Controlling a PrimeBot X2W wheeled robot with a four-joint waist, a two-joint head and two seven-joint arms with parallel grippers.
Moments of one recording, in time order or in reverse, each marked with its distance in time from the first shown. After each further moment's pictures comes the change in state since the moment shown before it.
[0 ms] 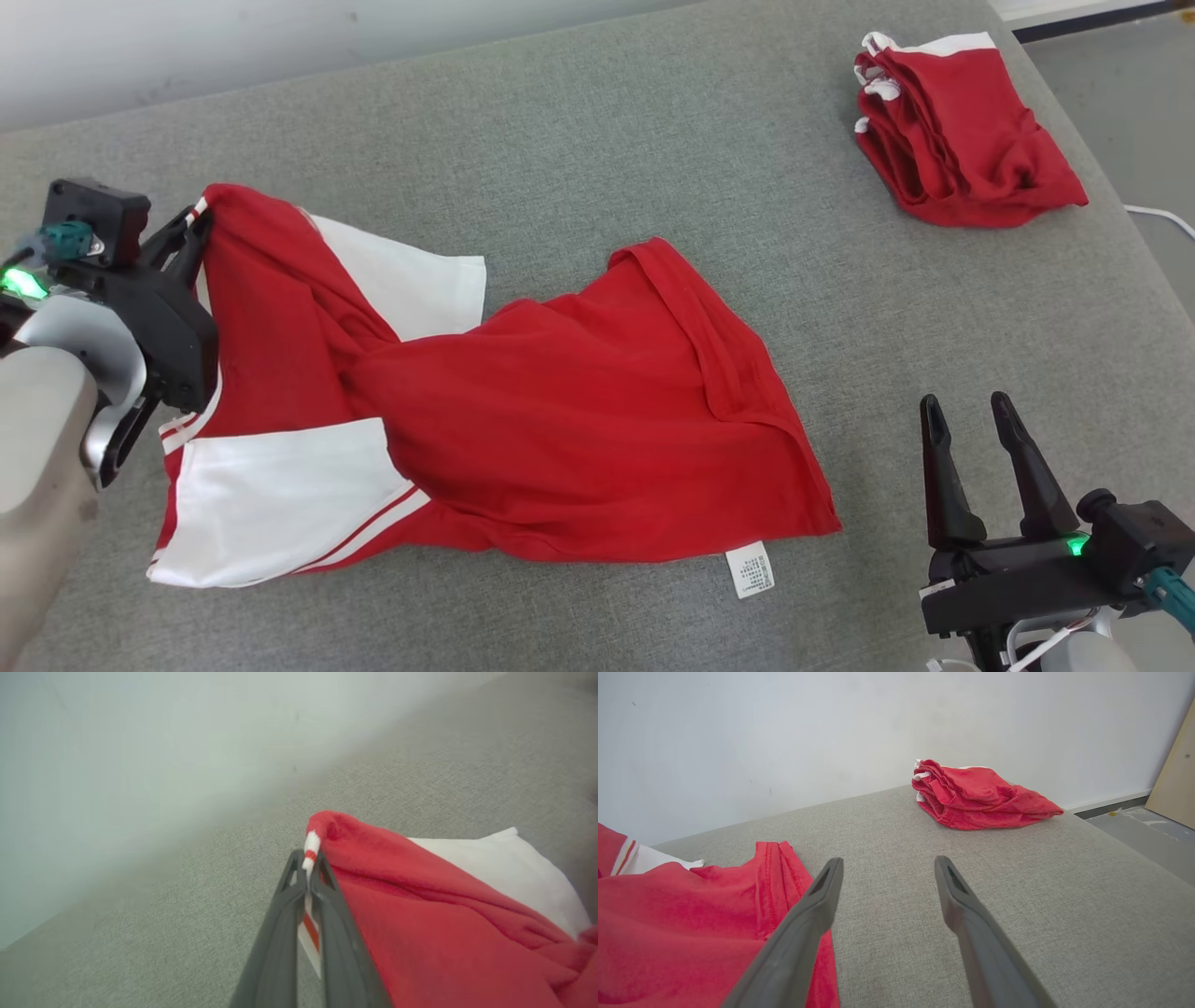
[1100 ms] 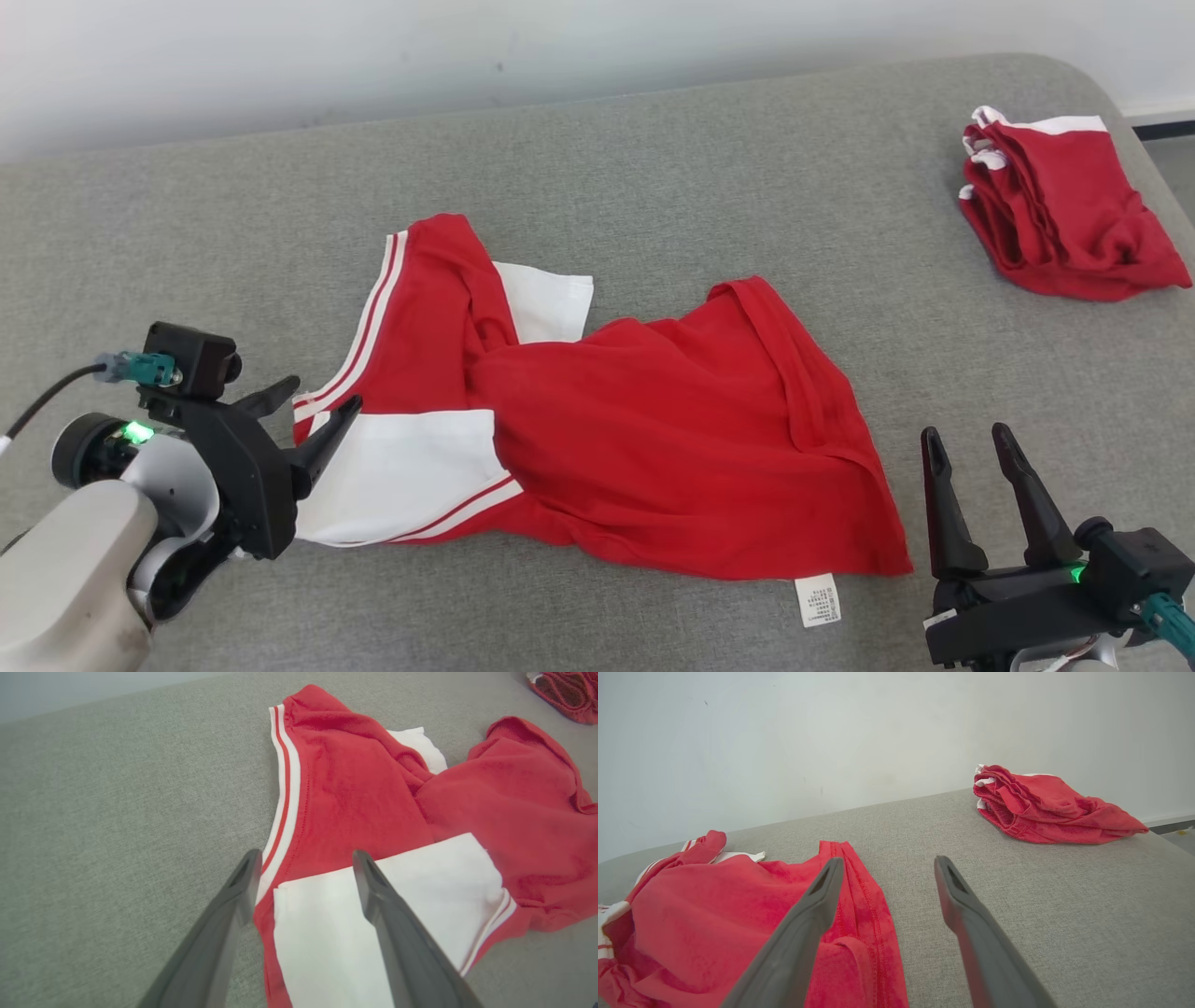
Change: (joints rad) left arm 0.263 0.041 0.008 -0.275 -0.267 -0.071 0.173; right arm 0.050 -0.010 -0.003 -0.001 -0.025 0.000 0.000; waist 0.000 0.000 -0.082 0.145
